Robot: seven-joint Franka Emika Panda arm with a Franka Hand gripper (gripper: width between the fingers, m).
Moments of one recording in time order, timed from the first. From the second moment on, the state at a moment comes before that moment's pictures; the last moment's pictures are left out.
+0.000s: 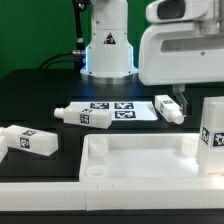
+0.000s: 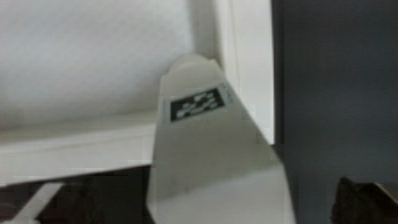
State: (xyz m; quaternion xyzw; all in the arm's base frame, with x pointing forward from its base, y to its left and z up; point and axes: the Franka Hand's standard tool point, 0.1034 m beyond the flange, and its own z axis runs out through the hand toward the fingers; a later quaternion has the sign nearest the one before) arm 0.645 0.111 0.117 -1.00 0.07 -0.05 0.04
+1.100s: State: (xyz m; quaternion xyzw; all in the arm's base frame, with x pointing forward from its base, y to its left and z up) arm 0.640 0.109 0.117 -0.81 0.58 -0.03 0.04
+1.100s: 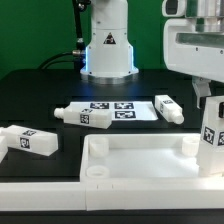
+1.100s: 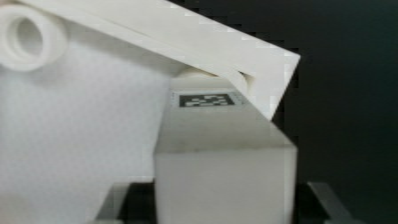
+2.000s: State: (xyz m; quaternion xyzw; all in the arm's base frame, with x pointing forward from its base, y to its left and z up) arm 0.634 0.119 0.113 -0.88 0.47 -0.03 0.05
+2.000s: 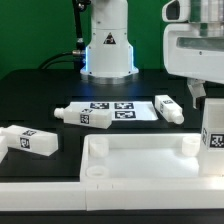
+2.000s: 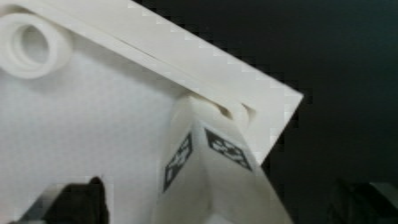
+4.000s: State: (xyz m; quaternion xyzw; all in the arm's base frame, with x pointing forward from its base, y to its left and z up) arm 0.636 0.121 0.108 -0.64 0.76 -0.02 0.08
